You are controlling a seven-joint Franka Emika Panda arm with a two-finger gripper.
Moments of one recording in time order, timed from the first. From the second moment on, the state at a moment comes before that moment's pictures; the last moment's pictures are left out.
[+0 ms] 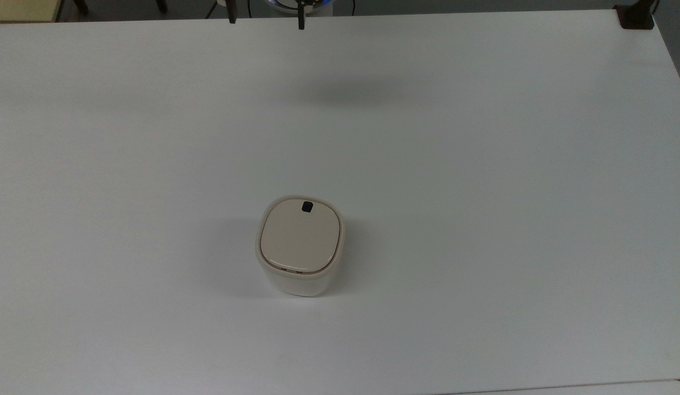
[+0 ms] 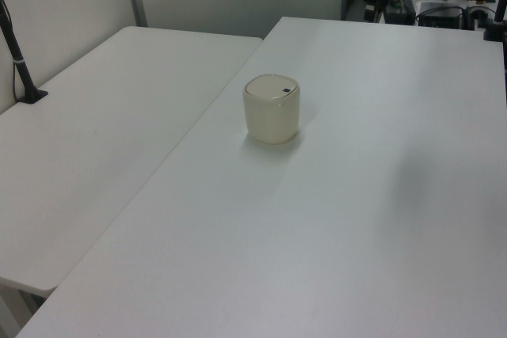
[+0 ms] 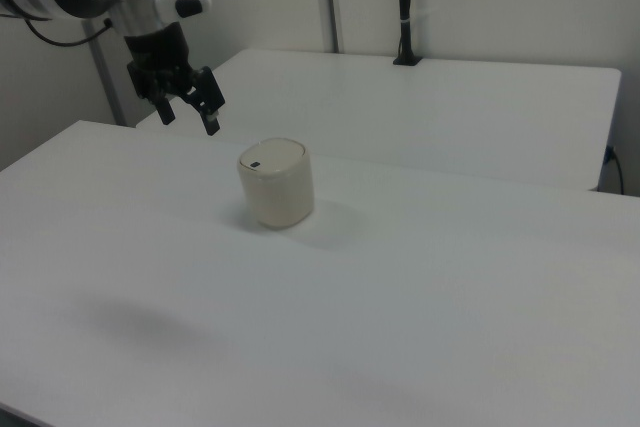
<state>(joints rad) 0.06 -0.09 -0.03 -1.72 -0.03 1.76 0.08</state>
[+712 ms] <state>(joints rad) 0.03 -0.06 -0.05 -1.65 -0.03 1.73 0.05</state>
